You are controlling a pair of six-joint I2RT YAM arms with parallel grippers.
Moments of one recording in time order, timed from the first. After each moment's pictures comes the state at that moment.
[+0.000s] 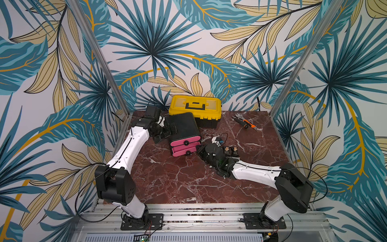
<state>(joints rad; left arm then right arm) -0.16 1.61 1.54 -0.96 0.35 -0.54 0.85 1.60 0.90 0.28 0.31 1.41</state>
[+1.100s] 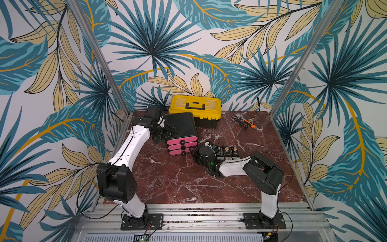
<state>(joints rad) -0.15 1.64 1.55 -0.96 0.32 -0.52 0.82 1.92 0.93 0.61 0.20 1.55</state>
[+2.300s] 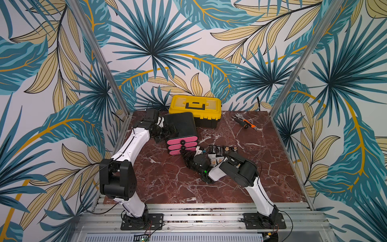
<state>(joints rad) -0.12 1.67 1.43 -0.74 0.41 -0.55 0.88 2.30 1.03 1.06 0.18 1.56</state>
